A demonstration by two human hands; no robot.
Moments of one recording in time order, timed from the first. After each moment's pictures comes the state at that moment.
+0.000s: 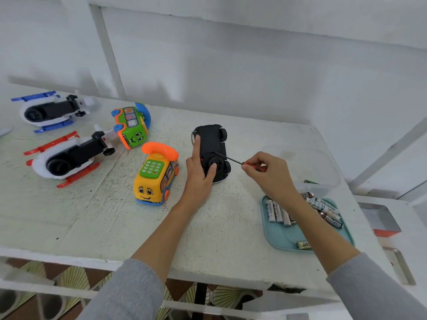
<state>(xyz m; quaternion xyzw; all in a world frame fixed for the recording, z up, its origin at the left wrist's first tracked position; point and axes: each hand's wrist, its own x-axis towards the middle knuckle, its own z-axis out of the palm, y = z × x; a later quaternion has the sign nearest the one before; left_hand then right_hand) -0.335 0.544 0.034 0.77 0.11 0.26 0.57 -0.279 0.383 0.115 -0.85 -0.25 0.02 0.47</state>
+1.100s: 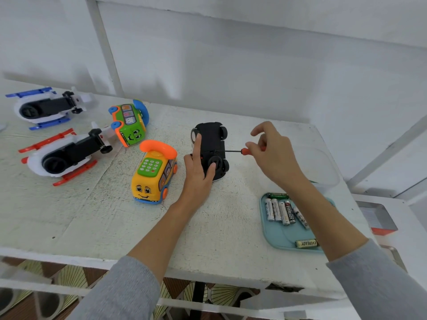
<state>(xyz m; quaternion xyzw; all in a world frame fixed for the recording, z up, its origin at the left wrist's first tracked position) -0.337 0.540 0.038 0.79 0.12 0.28 0.53 -0.276 0.395 0.158 -0.88 -0.28 -0.04 0.38</state>
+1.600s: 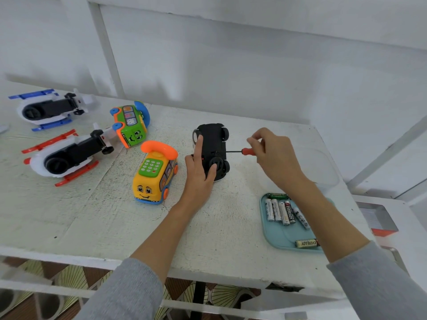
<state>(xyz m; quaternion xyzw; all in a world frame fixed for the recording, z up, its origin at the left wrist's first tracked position) -0.340 0.537 0.041 0.79 0.11 0.29 0.53 -0.272 0.392 0.157 -0.88 -0.31 -0.08 0.34</state>
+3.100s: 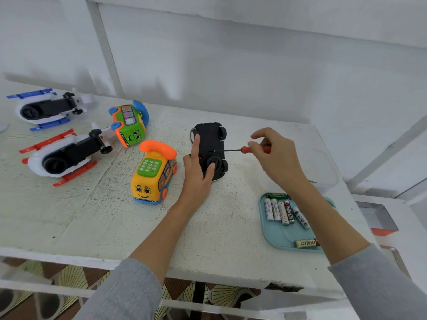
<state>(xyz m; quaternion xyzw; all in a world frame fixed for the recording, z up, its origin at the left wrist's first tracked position) -0.338 0.540 0.038 0.79 0.12 0.29 0.53 -0.275 0.387 0.153 -0.85 -0.27 -0.04 0.46</state>
